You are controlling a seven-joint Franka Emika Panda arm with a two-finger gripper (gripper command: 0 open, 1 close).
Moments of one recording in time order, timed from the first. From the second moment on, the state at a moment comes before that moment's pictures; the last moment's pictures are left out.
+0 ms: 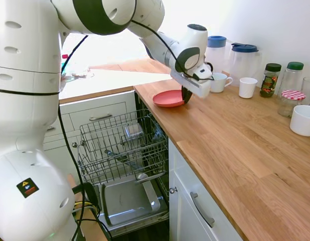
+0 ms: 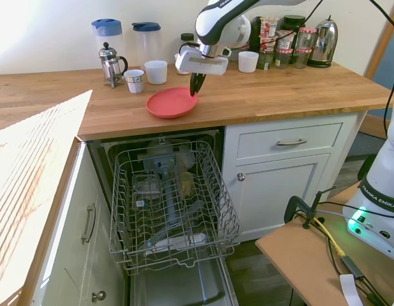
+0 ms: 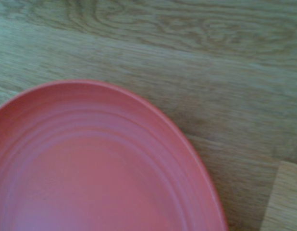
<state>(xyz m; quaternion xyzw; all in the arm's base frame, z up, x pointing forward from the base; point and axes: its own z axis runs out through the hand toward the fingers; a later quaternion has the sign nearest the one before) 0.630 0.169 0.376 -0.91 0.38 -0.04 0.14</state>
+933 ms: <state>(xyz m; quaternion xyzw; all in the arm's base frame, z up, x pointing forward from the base) 0.507 0.433 0.446 -0.96 0.15 -0.20 -0.12</state>
